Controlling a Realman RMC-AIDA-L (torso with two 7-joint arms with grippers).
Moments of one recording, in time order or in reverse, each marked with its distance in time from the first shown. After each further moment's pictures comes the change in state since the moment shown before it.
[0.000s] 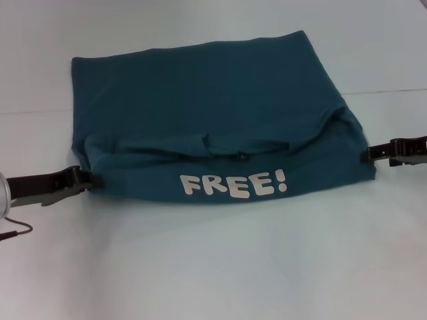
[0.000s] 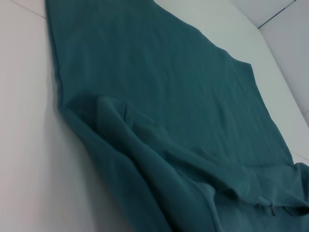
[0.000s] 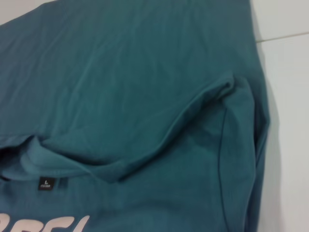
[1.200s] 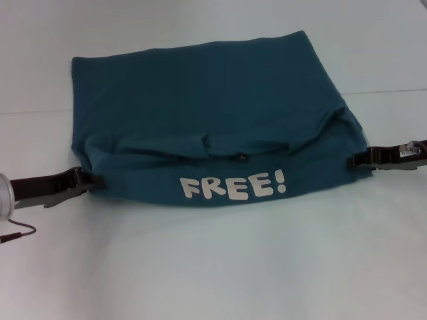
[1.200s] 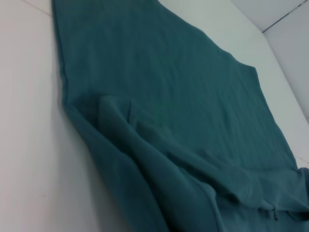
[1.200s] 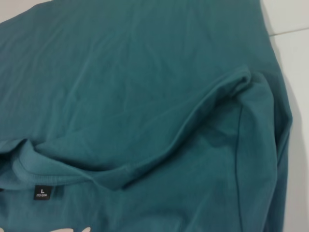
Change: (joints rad) left arm -0.001 -0.009 -0.003 -0.012 -0.003 -0.024 0.000; right arm 0.008 0.063 -0.041 0.050 0.022 0.152 -0.001
